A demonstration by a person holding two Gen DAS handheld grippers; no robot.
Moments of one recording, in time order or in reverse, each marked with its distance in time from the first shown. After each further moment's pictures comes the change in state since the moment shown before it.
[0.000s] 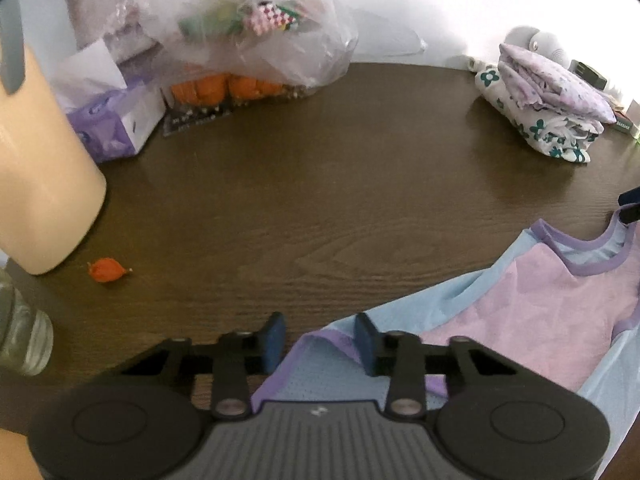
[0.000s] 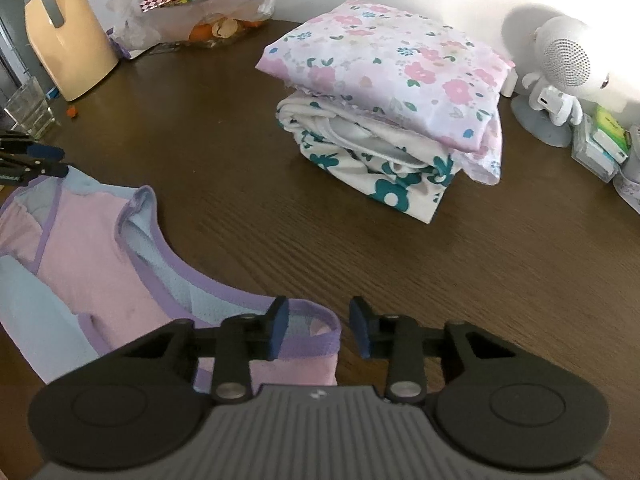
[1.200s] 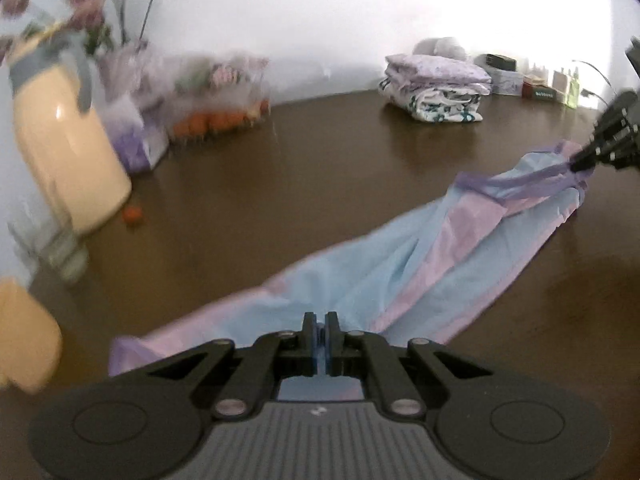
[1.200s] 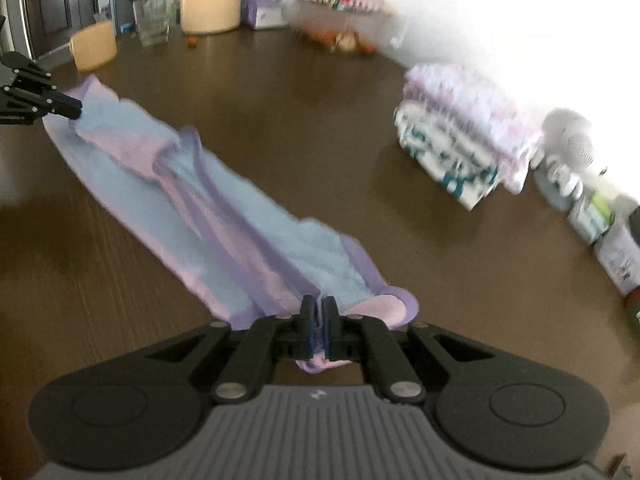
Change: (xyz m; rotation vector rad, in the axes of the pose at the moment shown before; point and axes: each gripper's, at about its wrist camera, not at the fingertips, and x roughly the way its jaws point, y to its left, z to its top) left arm -0.110 -0.098 -0.163 0.056 -0.224 0.055; right arm -0.066 0.068 -0.113 -0.372 -0.127 -0.056
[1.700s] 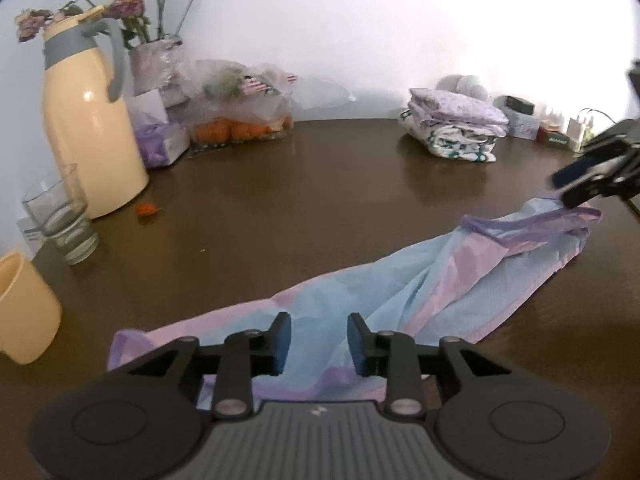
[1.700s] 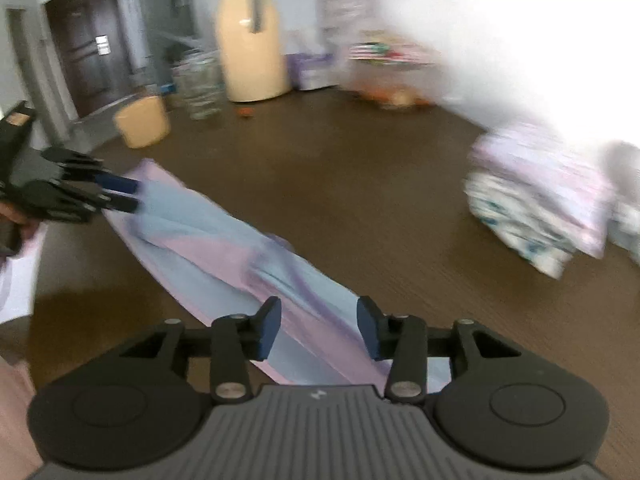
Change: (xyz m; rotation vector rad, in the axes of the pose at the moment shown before) left arm -0.010 0.006 0.006 -0.088 -0.060 -0.038; right arm -0.001 0.029 0.065 0.072 -0.126 0.246
